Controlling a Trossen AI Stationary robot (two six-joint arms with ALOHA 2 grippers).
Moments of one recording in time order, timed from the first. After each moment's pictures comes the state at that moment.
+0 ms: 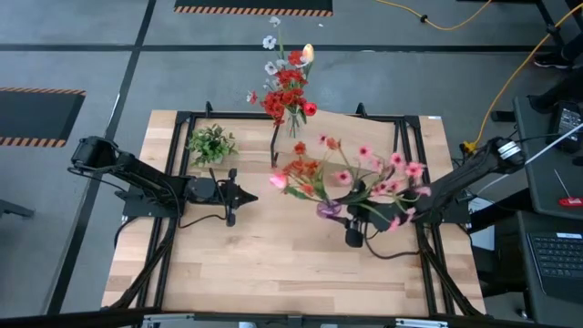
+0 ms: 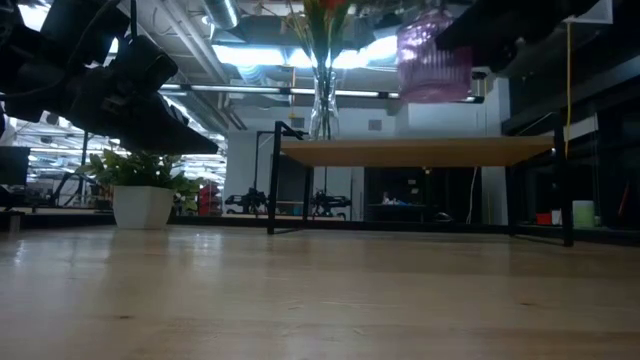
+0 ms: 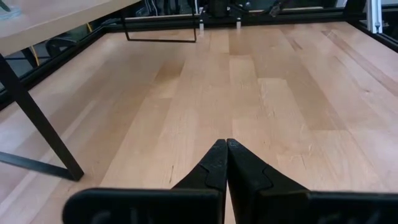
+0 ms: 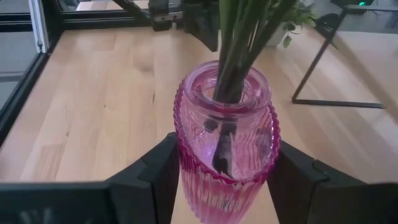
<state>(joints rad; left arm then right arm) -0.13 1.19 0.12 0.77 -0.23 -0.03 0.46 1.23 0.73 -0.04 0.58 0.30</state>
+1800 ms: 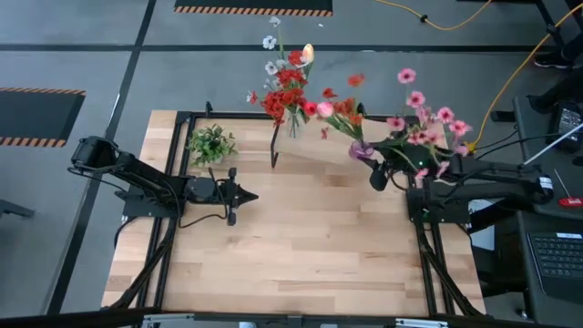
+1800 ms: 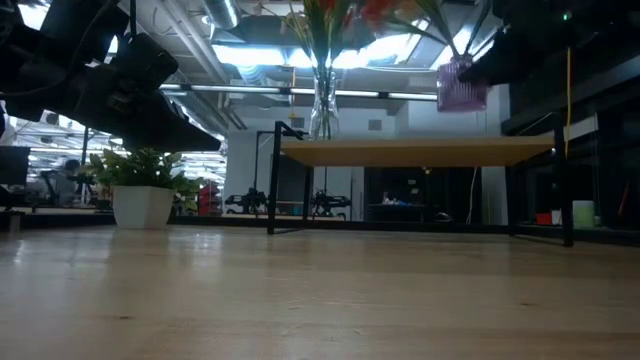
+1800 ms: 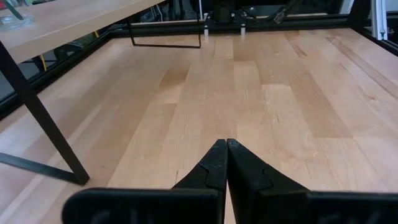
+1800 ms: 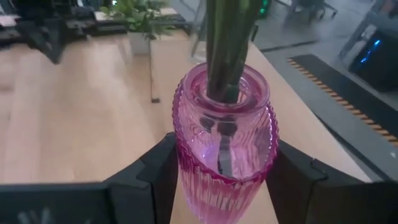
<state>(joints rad) -0.13 1.19 0.12 0.79 -0.25 -0.03 -0.12 0.68 0.63 -0.37 0.36 0.04</state>
